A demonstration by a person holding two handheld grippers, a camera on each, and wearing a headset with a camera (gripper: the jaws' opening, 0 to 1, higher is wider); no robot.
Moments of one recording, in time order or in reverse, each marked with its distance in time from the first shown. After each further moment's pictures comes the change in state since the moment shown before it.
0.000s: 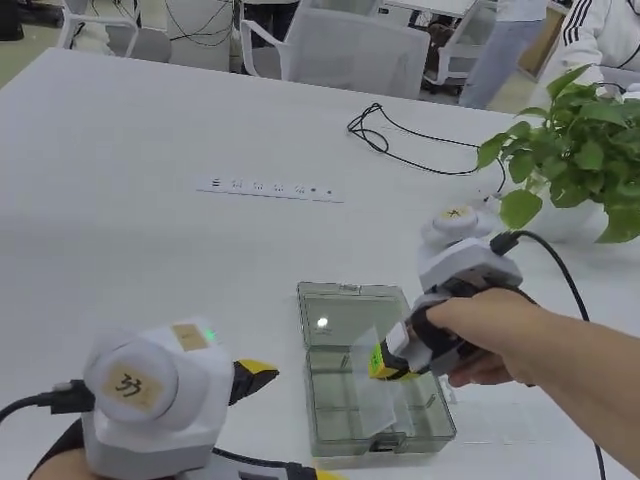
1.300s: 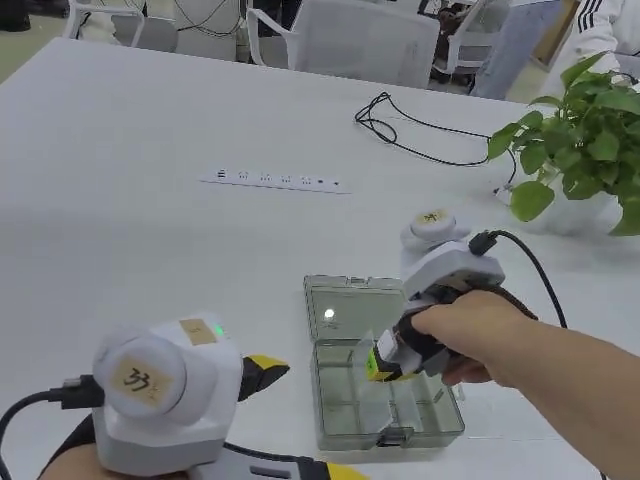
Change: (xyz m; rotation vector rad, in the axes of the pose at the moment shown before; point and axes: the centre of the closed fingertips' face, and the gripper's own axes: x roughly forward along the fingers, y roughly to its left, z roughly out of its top) left arm 0.004 0.000 0.001 -0.020 -0.005 -0.005; right arm 0.018 0.002 0.002 -0.092 0.014 -0.071
